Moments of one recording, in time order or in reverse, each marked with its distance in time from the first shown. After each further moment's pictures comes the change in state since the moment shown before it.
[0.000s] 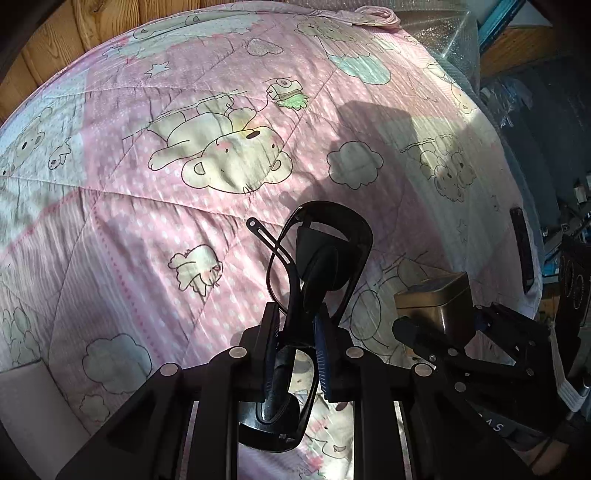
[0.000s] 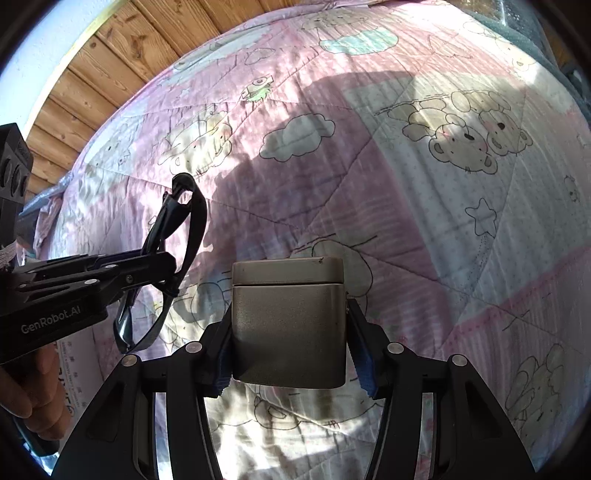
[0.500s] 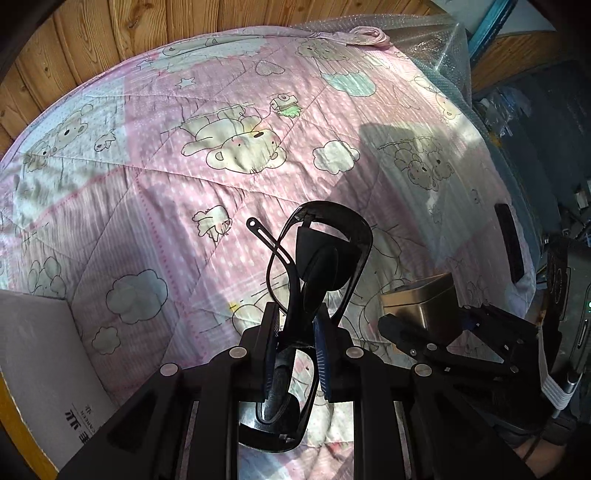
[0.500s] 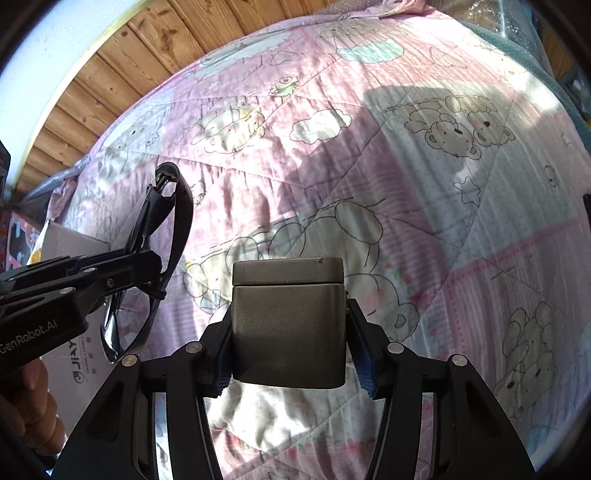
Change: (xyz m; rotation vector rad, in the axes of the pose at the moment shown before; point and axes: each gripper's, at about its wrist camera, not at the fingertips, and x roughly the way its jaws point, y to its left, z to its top) left arm -0.058 -0.013 -0.050 -0.016 -0.076 0.043; right arm -0.036 0.024 -0.038 -0.051 -0.016 0.000
